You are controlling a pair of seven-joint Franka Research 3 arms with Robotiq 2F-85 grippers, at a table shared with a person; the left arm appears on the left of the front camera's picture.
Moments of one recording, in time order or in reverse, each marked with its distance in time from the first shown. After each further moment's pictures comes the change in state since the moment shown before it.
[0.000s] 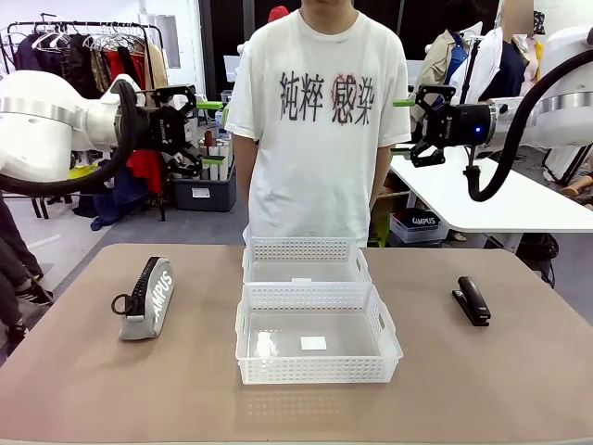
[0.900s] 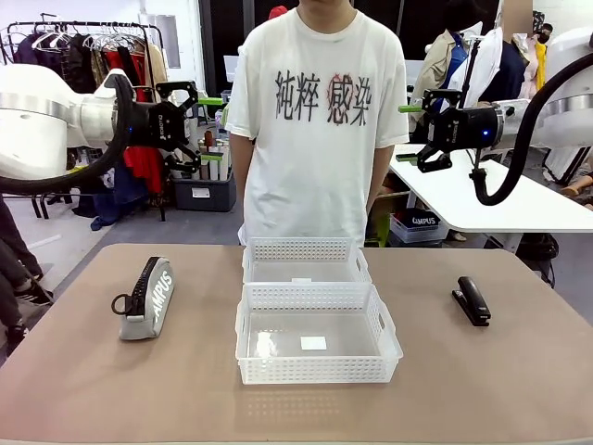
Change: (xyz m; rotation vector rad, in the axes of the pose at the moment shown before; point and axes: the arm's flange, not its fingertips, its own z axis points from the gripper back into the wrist) left arm -0.009 -0.008 0.002 0.025 -0.110 0.026; right arm -0.002 -0.007 0.008 -0.021 0.081 -0.006
